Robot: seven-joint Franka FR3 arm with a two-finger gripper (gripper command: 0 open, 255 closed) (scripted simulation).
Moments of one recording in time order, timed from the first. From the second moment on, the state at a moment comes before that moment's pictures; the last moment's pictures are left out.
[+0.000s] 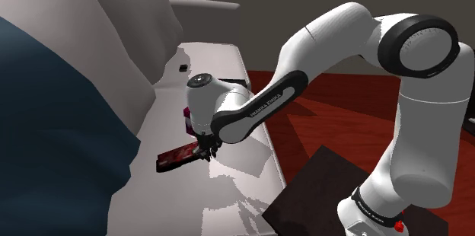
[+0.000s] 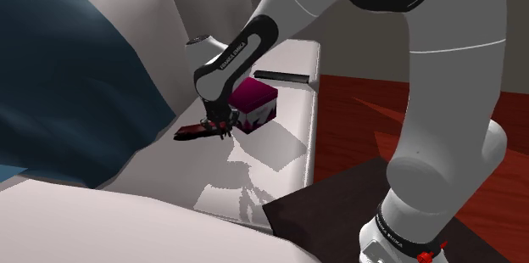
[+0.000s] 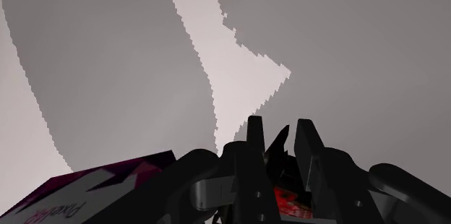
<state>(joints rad) 0.13 0.37 0.43 -2.04 -0.32 2.28 0.79</state>
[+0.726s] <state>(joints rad) 0.11 0.27 0.46 -2.01 -0.25 2.17 0.74</state>
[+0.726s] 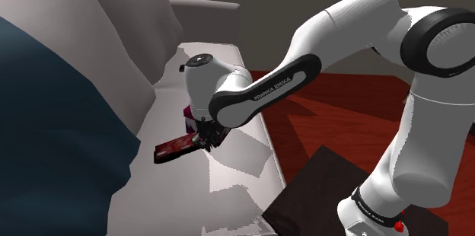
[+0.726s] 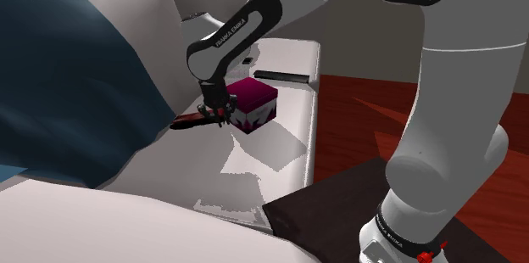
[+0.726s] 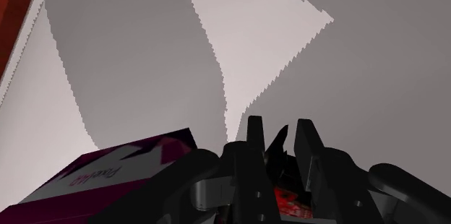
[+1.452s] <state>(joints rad) 0.10 0.20 0.47 -1.95 -0.20 2.04 0.70</state>
